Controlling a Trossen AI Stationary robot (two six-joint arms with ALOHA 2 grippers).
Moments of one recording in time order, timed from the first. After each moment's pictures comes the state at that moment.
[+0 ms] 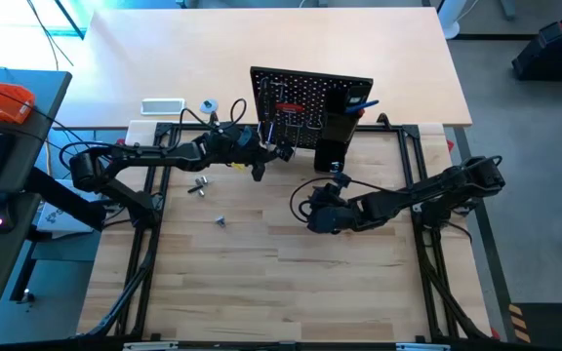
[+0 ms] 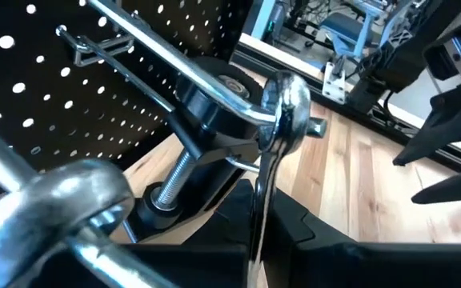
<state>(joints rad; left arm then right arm) 0.44 1.48 0.82 0.28 0.17 -0.23 0.22 1.55 1.00 -0.35 0.80 0.24</state>
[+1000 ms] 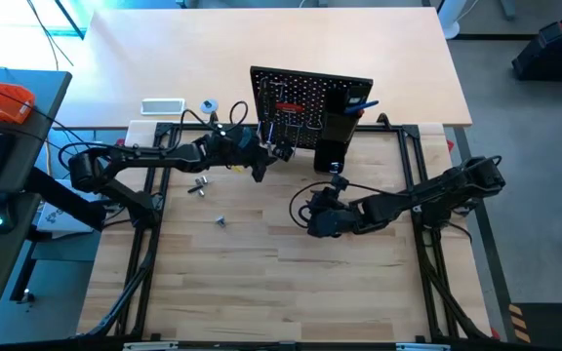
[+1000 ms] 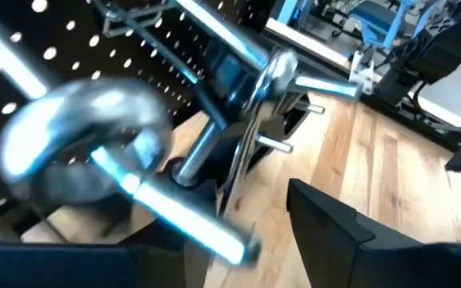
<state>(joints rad) 0.42 1.47 0.82 0.20 0.09 -0.26 0.25 1.55 1.00 -0.32 0.78 0.21</state>
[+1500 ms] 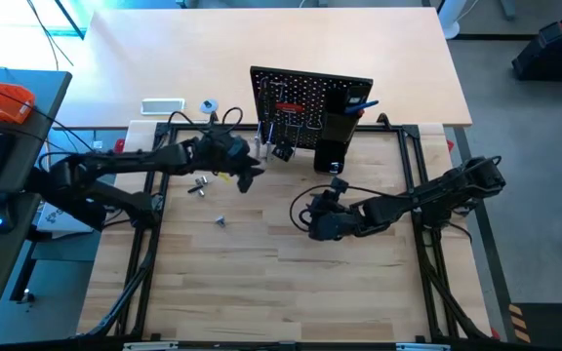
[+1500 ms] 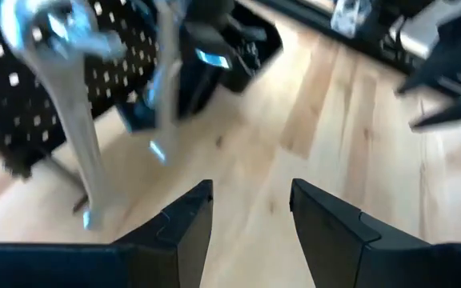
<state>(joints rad) 0.35 1.29 0.82 -0.12 0.09 -0.22 0.27 1.55 1.00 -0.33 0.77 0.21</state>
